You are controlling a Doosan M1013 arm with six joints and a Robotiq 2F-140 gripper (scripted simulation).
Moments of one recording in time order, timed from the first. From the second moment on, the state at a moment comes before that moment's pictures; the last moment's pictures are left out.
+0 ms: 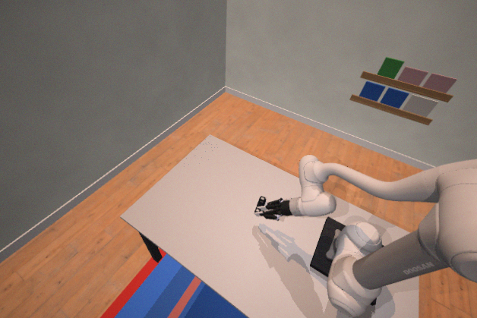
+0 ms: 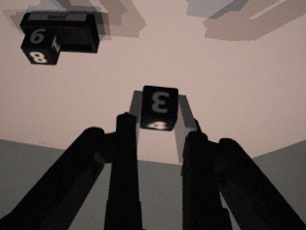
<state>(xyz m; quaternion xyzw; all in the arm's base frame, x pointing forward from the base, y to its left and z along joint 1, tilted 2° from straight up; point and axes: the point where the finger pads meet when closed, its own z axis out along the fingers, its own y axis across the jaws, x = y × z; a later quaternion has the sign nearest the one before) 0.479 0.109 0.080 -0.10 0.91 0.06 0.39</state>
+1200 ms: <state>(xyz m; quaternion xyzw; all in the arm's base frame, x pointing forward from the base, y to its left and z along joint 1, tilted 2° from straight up) 0.476 0.145 0.082 -0.12 0.92 0.10 0.36</state>
